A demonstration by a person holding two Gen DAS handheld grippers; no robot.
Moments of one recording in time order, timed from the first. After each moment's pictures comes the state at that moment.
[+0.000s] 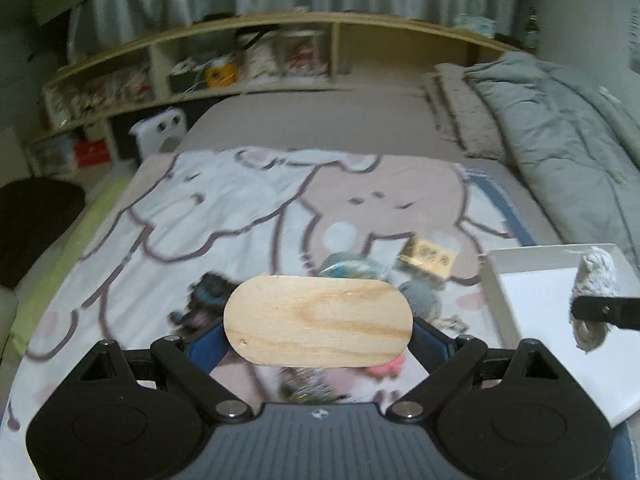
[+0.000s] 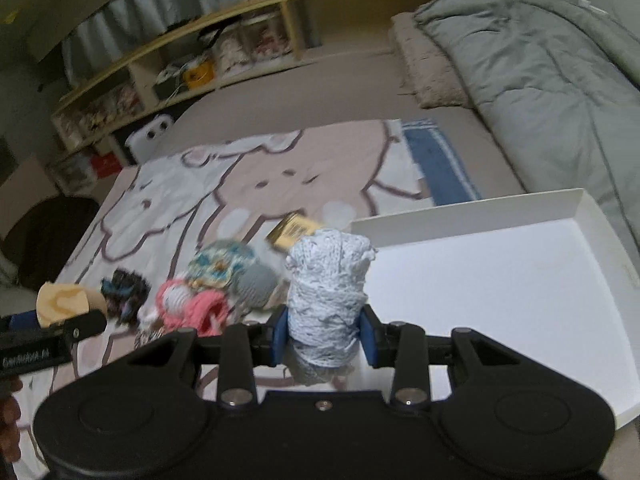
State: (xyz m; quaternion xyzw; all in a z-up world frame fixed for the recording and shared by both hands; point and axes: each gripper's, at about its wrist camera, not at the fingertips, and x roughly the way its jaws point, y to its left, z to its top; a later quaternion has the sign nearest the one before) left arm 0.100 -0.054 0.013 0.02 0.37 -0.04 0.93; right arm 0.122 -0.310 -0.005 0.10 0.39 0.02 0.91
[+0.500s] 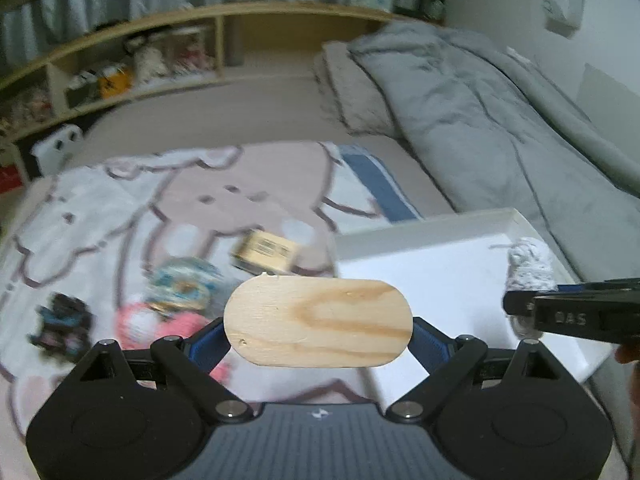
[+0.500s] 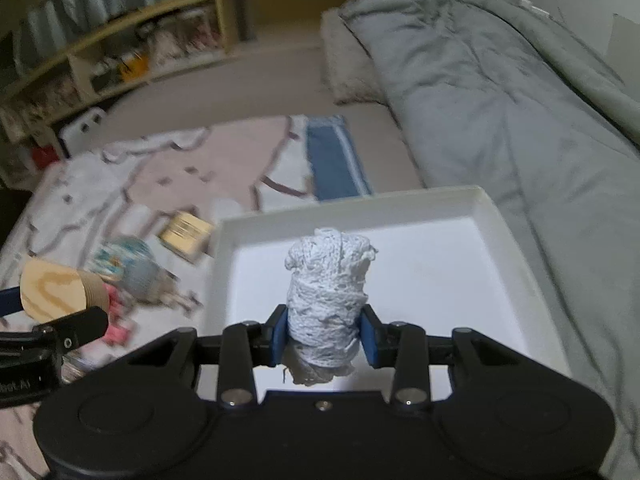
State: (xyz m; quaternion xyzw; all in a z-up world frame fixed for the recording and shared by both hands) left arm 0.100 -0.187 -0.006 0.03 0.39 -0.16 0.91; right arm 0.112 -0.383 -0.016 0.04 0.42 -0.06 0.90
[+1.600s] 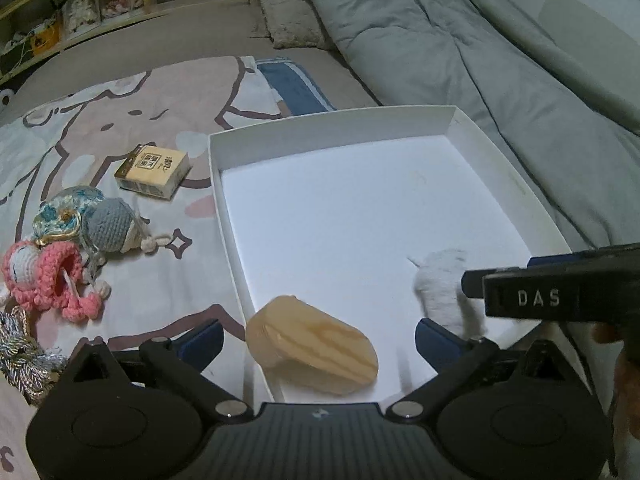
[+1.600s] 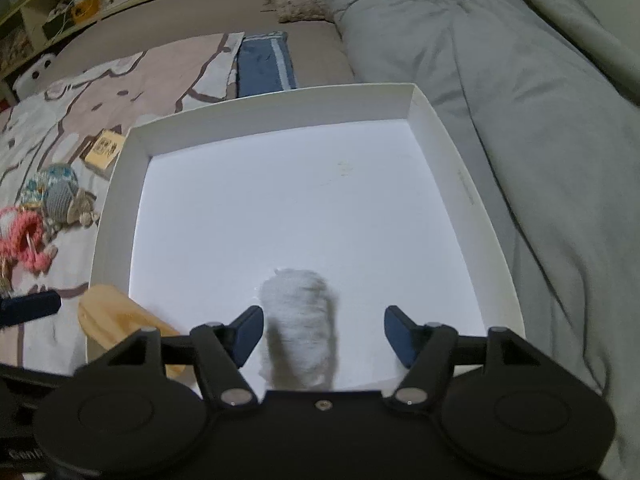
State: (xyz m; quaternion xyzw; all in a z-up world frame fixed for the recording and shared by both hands) left arm 0.085 -0.257 -0.063 0.06 0.48 -0.22 0.85; right arm 0.096 -0.433 -0.063 0.05 0.51 -0.10 0.85
